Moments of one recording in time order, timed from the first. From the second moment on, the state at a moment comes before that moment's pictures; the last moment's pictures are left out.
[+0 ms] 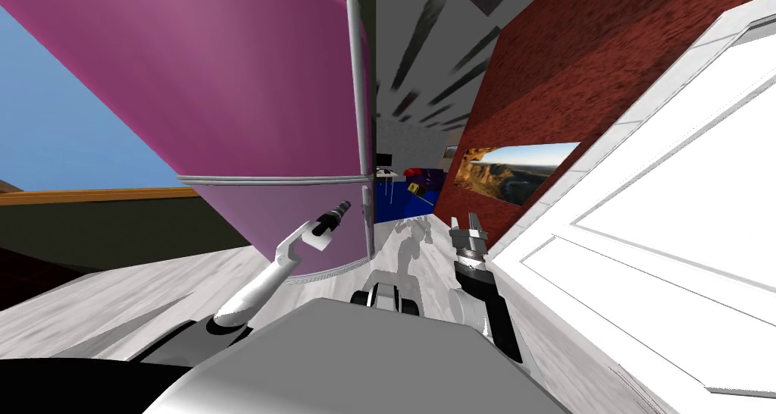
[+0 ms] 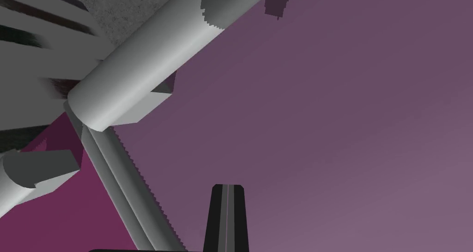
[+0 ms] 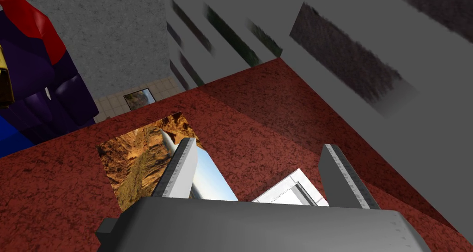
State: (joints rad) left arm -0.02 0.61 -0.07 -2.04 -0.14 0.56 0.03; right arm 0.46 -0.04 0.00 -2.27 -0.07 -0.38 -0.13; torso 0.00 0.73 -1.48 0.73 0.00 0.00
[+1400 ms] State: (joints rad) left arm -0.35 0.56 -0.18 -1.58 -0.13 0.40 0.04; right arm 0.46 -0.04 0.00 -2.27 -0.07 -0.38 -0.13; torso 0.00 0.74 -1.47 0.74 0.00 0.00
